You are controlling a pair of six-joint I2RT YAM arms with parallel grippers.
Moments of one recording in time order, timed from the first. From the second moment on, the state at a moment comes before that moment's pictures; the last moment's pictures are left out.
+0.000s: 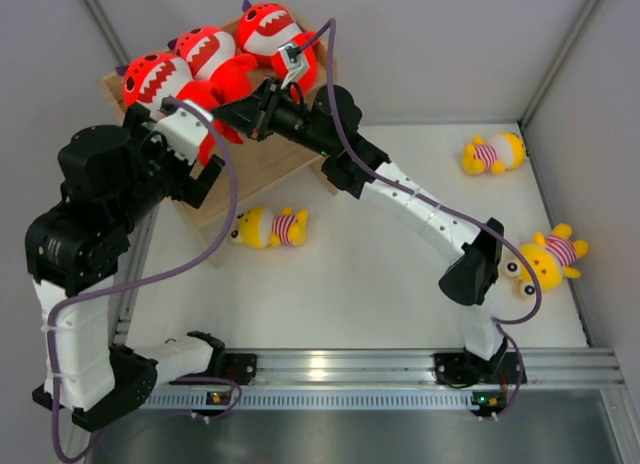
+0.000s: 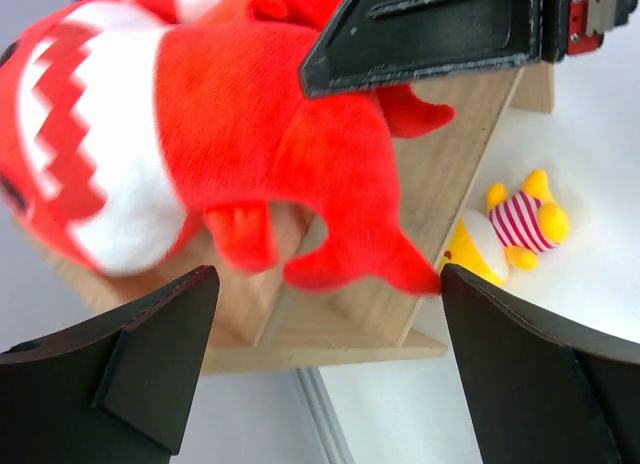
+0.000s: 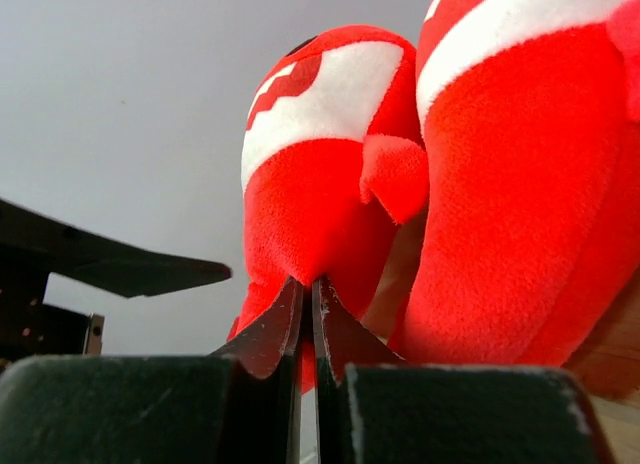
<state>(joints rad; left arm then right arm) -0.39 1.20 2.09 -1.21 -0.13 0.48 0.91 2.00 2.17 0.14 -0.30 0.79</state>
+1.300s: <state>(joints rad) -0.39 1.02 1.86 -1.04 -0.34 0.50 1.00 1.92 2.21 0.00 0.04 0.57</state>
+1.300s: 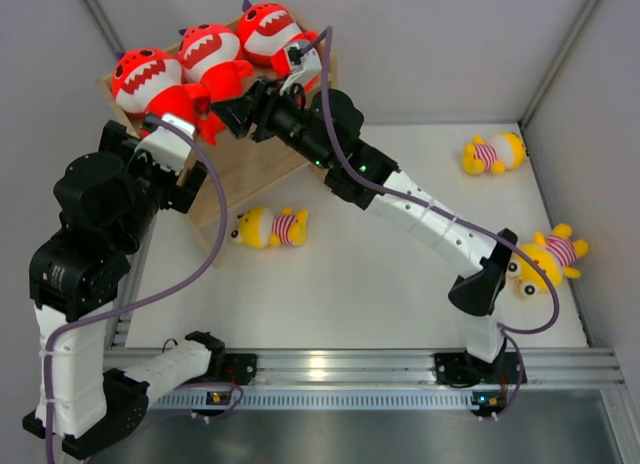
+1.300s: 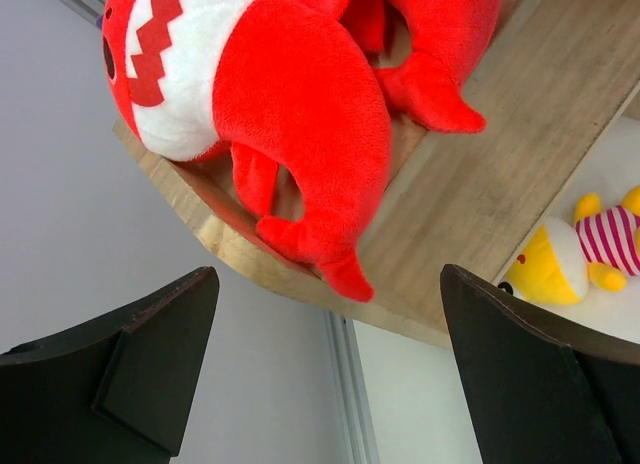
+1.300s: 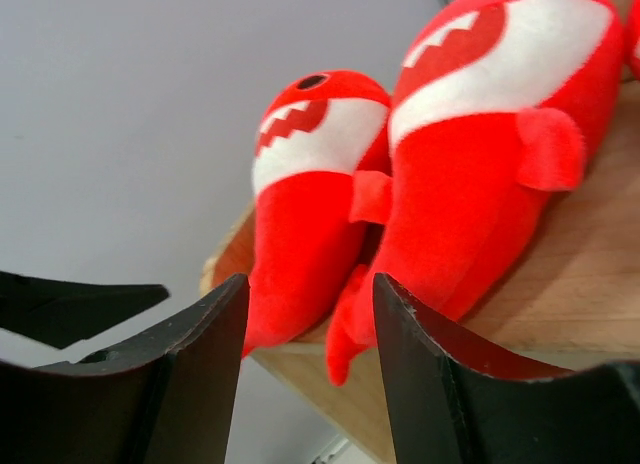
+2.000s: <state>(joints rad) -0.38 0.96 1.84 -1.02 -0.33 0.50 0.99 2.04 2.29 -0.09 0.30 0.46</state>
